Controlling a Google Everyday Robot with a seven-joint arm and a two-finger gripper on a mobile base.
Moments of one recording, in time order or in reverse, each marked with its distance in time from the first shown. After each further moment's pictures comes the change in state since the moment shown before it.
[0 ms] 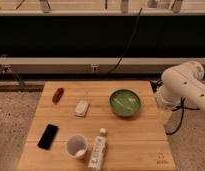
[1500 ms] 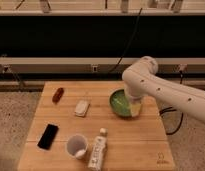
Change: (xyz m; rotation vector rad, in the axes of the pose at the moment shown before) arm -0.145 -0.043 0.011 0.073 0.021 -0.226
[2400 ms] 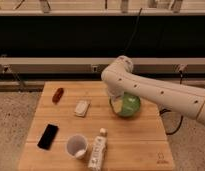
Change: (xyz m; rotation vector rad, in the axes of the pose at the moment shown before) arm -0.088 -0.040 0.021 0.032 -0.071 -0.189
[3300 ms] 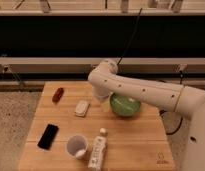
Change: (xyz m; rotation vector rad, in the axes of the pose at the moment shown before) arm -0.053 -0.025 0.034 -0.007 -0.050 -0.154
